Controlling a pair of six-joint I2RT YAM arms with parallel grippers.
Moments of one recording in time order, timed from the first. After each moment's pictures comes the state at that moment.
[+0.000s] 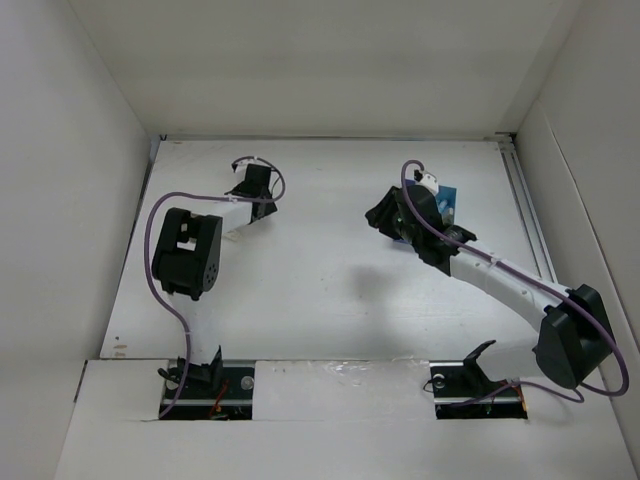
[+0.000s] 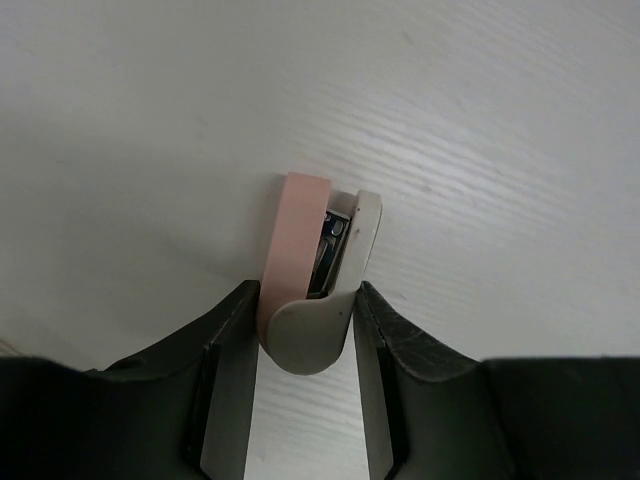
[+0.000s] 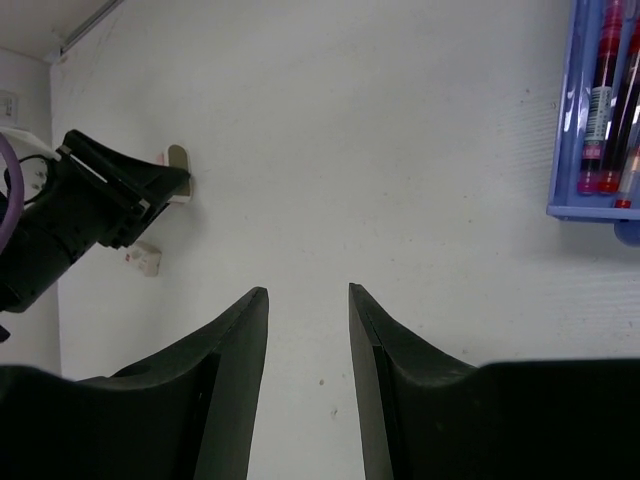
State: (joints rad) left arm -0.25 1.97 1.24 -0.13 -0.31 -0.56; right arm 0.60 1.34 0.95 -0.13 0.26 0.87
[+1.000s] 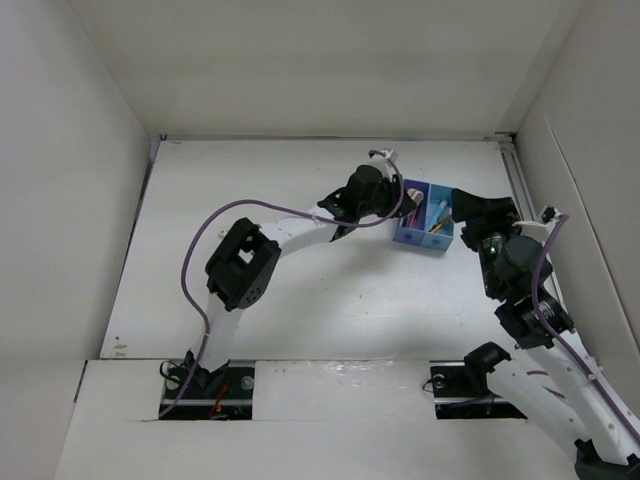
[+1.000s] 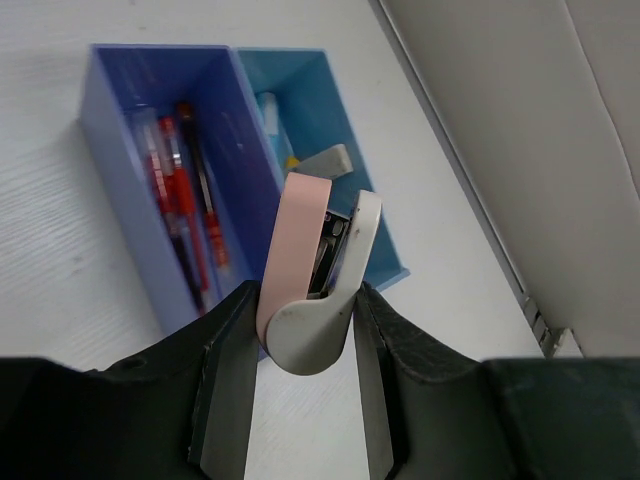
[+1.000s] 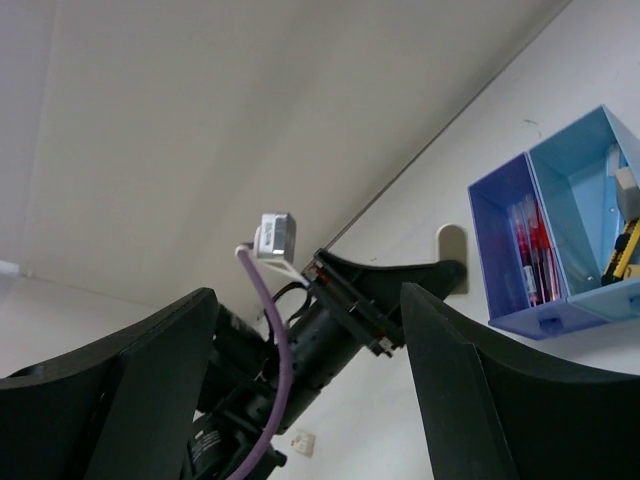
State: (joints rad) left arm -0.80 2.06 1.54 0.19 0.14 -0.65; right arm 0.49 0.59 0.76 -0.15 0.56 0.99
